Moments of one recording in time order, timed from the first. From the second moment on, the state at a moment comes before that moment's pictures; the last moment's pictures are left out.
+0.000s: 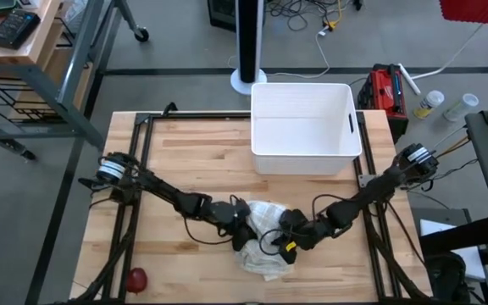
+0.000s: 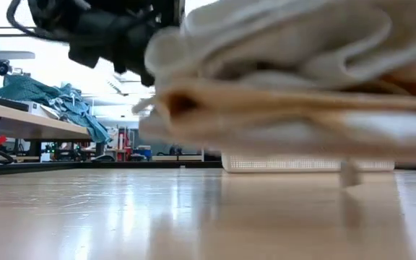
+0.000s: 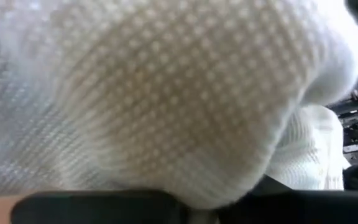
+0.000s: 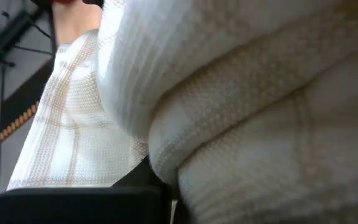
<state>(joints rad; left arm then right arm) -0.28 1.88 0.90 0.56 0.04 -0.90 0.52 1.60 0.84 0.03 0.29 1.01</state>
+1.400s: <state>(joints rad) 0.20 1.54 1.58 -0.28 -0.03 -0.13 0.09 1.18 1.37 -0.73 0.63 0.49</state>
